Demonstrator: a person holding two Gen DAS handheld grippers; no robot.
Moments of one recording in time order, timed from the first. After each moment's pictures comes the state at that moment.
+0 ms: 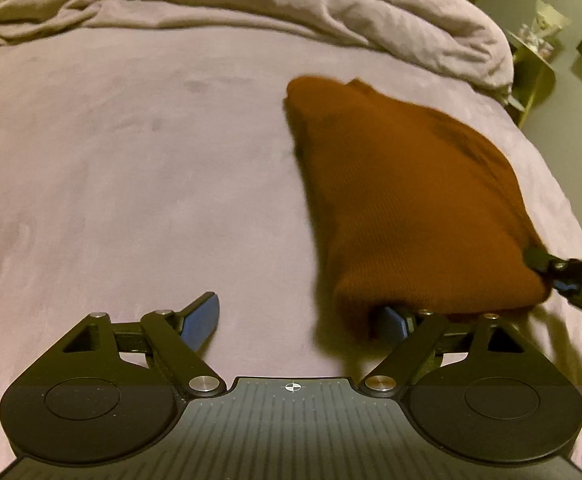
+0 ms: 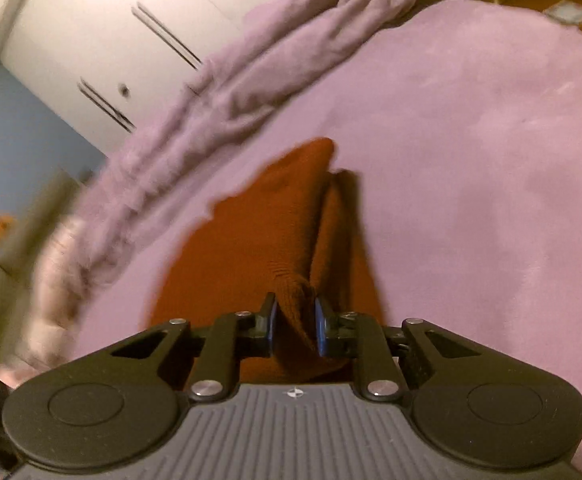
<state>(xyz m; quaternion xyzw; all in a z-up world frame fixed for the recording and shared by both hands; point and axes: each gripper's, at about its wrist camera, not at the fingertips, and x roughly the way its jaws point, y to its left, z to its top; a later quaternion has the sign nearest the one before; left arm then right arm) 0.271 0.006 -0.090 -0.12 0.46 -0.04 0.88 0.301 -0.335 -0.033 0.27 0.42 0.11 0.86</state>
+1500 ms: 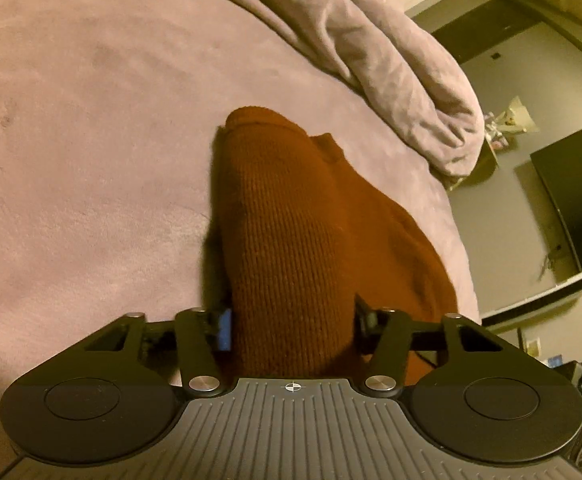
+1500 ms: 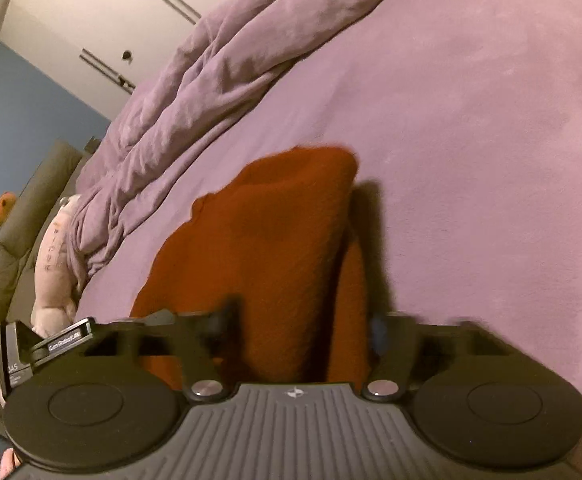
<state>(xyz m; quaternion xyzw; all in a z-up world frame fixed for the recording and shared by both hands) 0.390 0.027 -0.115 -0.35 0.44 -0.13 0.81 0.396 -0.327 -0.074 0.31 0.47 0.17 0.81</state>
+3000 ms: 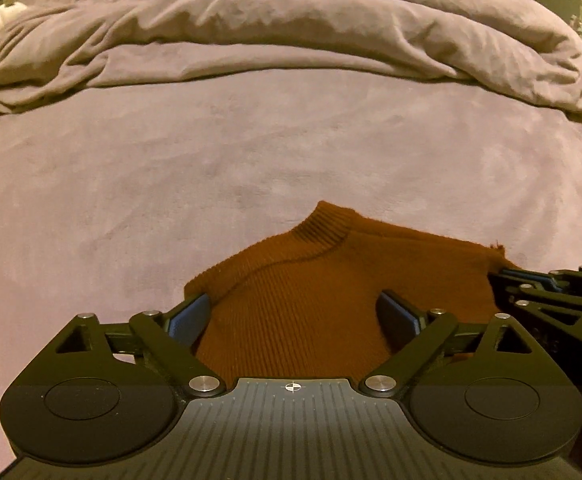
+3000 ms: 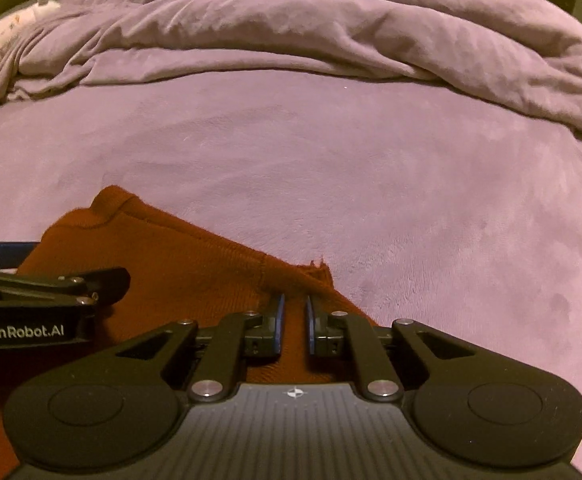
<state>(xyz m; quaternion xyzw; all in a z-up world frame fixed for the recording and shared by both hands) 0.423 0.038 -0.085 -0.05 0.46 0.05 0.89 0.451 -0.120 -0.066 -0.06 0.48 0.14 0.87</state>
